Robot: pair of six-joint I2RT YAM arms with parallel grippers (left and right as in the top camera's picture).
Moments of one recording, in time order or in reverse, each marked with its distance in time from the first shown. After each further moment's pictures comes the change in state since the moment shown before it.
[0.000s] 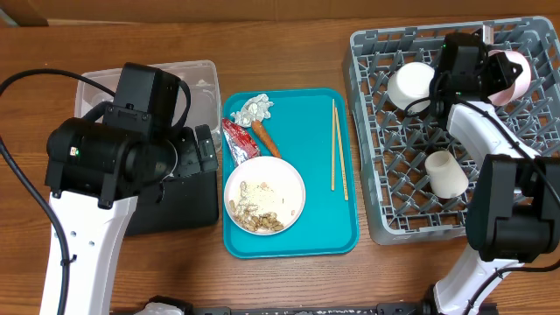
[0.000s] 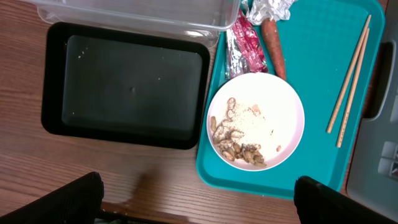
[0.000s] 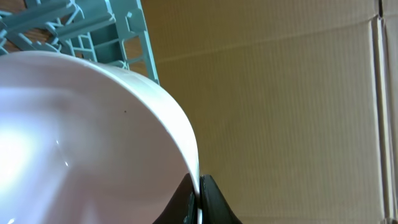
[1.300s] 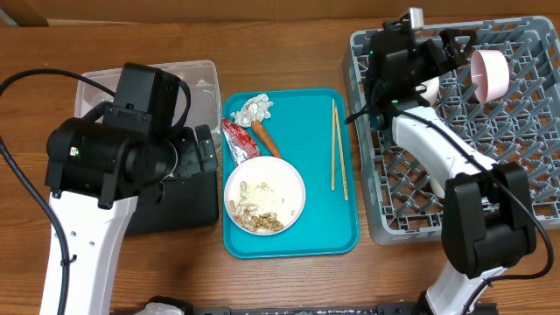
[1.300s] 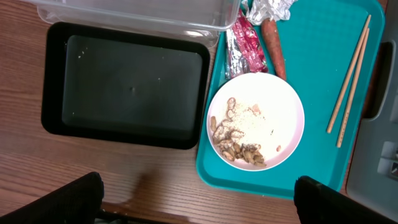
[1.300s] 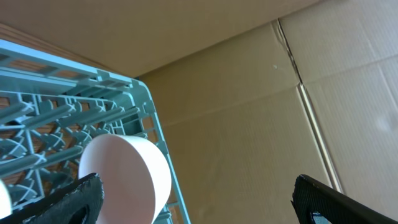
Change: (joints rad) left arm 0.000 0.000 0.000 0.000 0.000 0.000; right arm 0.335 -0.055 0.002 0.184 0.144 -0.071
